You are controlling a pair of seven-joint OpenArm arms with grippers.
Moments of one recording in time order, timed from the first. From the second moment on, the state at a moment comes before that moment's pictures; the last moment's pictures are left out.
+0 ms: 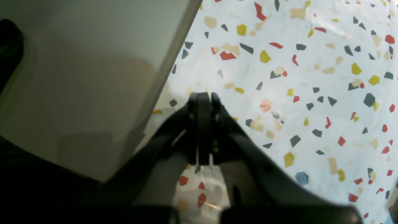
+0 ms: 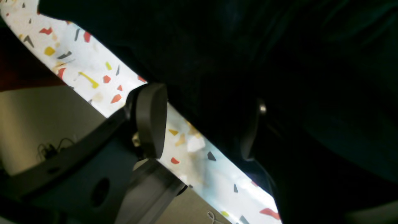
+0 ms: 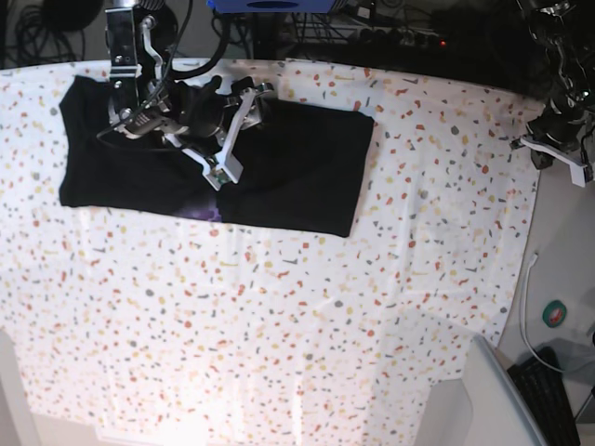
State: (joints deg) left arm 16.6 -17.3 -37.6 79.0 -20.7 -19.4 31.4; right arm -14.7 -5.6 -0.5 88.2 12.4 30.4 -58.3
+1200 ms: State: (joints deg) left arm 16.4 -17.3 -37.6 78.7 -20.7 -19.4 31.4; right arm -18.9 -5.1 -0.5 94.2 12.6 23.3 -56.9
